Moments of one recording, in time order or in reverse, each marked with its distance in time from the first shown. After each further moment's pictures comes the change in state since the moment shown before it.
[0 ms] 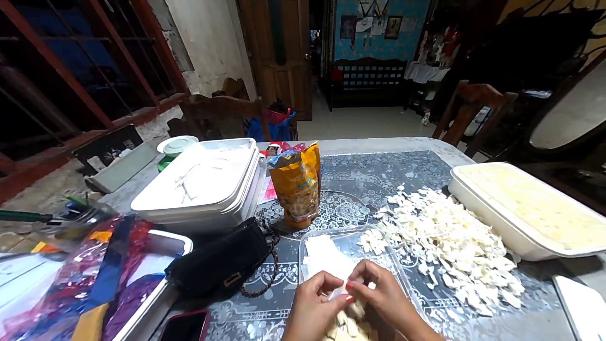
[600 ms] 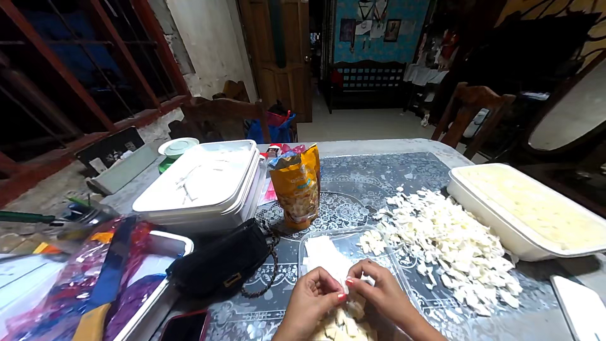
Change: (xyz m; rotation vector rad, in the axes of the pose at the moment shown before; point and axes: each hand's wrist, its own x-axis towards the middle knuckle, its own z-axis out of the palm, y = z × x) left_hand 0.007 -0.006 -0.005 -0.355 -0.056 -0.035; right_hand 0.003 0.007 -0.003 -0.037 -0.005 -0.132
